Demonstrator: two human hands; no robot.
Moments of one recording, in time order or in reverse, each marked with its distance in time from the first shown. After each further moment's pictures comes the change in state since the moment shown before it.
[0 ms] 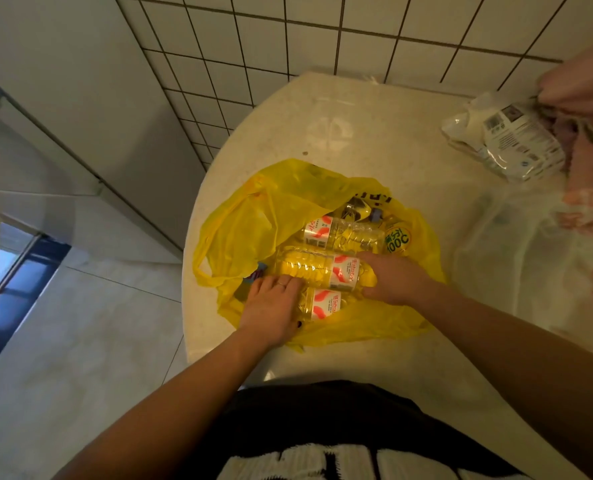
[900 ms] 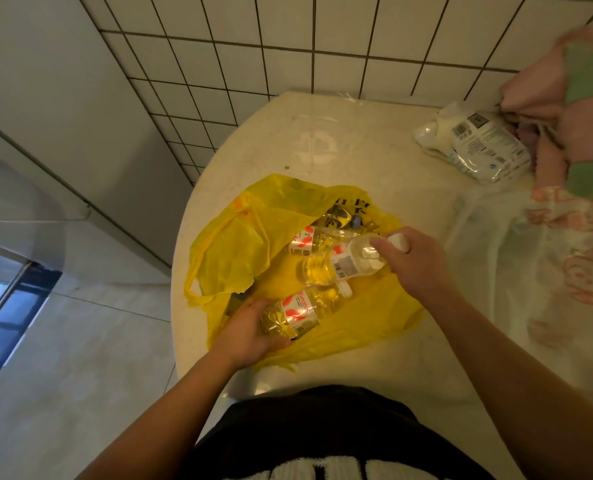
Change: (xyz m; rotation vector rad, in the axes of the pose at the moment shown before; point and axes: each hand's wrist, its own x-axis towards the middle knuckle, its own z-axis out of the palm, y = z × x) left_hand -0.022 -0.015 -0.001 -0.576 -0.091 -0.178; right_hand -0.051 0.009 -0.037 0.699 0.673 0.209
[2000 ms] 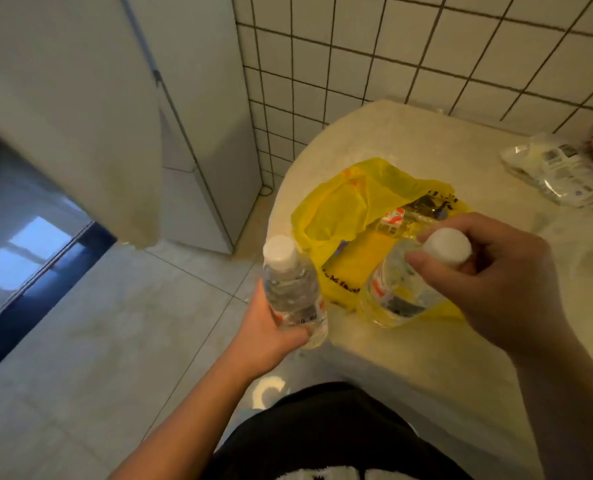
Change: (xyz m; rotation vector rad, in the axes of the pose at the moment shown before) left_hand -0.197 -0.048 -0.053 -0.774 0.306 0.224; right_hand -0.210 -0.174 -0.009 0.166 -0.055 -0.622
